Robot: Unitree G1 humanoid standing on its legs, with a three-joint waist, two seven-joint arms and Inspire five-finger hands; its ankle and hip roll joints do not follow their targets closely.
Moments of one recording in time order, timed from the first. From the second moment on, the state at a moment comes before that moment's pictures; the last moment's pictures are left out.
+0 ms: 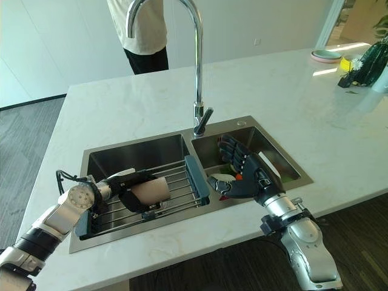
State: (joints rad) left arm -0.41 0.71 -0.41 0.21 0.13 0.24 -0.46; right arm 0.08 -0.58 -0.05 -0.26 0.51 0.02 0.25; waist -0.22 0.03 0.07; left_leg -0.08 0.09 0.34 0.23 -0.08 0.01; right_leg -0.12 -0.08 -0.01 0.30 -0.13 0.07
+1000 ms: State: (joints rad) left arm -0.01 0.68 0.11 -0.20 -0.10 -0.07 -0.08; right arm 0.11 -0.50 -0.07 -0.26 0.47 0.02 0.20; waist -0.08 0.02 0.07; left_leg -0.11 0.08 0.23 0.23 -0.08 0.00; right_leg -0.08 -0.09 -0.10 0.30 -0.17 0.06
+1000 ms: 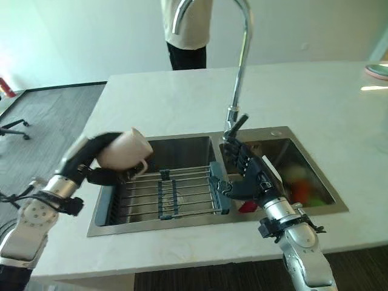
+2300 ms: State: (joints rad) left arm -0.10 0.38 0.07 -0.26 -0.39 -0.41 0.02; right arm 0.20 -0.39 -0.15 -0.39 0.39 -0.17 0.01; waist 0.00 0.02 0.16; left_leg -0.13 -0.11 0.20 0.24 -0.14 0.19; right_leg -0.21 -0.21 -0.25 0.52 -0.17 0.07
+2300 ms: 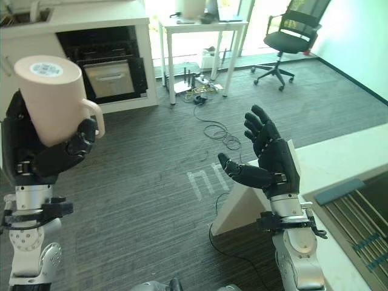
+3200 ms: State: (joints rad) left arm 0.09 0.45 0.16 -0.35 -0.38 -0.36 0.10; right arm 0.12 -0.42 -0.08 -0.35 0.44 -0.15 0.08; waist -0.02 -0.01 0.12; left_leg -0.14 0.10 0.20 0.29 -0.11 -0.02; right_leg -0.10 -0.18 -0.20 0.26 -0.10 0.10
